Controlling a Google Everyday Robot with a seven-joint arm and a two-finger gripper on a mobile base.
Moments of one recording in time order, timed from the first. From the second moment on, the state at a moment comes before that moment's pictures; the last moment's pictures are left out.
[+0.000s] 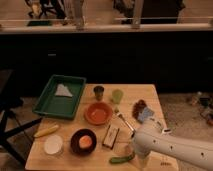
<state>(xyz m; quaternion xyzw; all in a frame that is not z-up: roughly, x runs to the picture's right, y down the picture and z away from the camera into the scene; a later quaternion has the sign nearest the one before) 0.155 0.339 0.743 -0.33 -0.10 -0.19 0.92</state>
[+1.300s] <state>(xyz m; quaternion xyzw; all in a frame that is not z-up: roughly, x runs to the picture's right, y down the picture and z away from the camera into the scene) 0.162 0.358 0.749 -0.36 -0.11 -0.19 0.91</state>
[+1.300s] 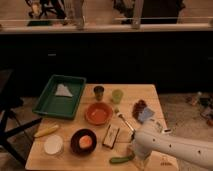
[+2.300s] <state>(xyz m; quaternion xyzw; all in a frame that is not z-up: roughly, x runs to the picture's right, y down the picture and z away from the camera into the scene) 0.171 0.361 0.746 -0.37 -0.12 -0.18 0.90</state>
